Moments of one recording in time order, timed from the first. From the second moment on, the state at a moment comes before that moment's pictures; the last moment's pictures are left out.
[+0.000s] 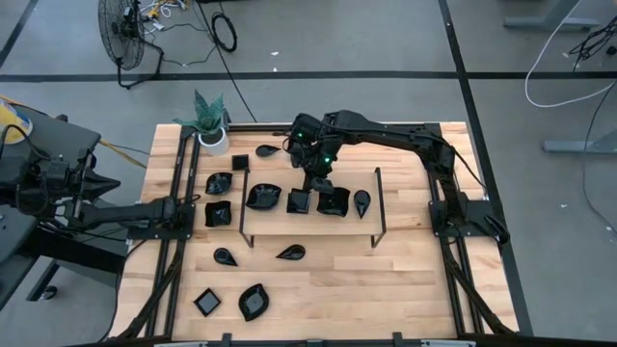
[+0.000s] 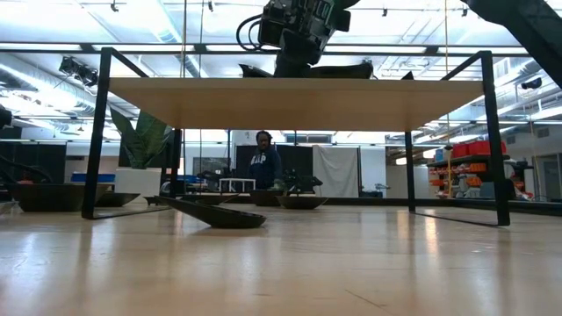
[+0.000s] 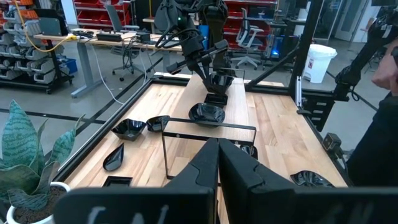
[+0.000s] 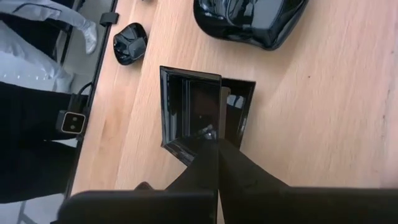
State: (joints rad) left arm 0.06 0.01 1.39 -1.52 -0.07 -0.07; right arm -0.28 2.08 2.04 -1.18 -0.64 -0.27
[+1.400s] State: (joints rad) left arm 0.06 0.01 1.39 -1.52 -0.07 -0.07; right arm -0.28 2.04 2.04 -1.08 -0.61 -0.17
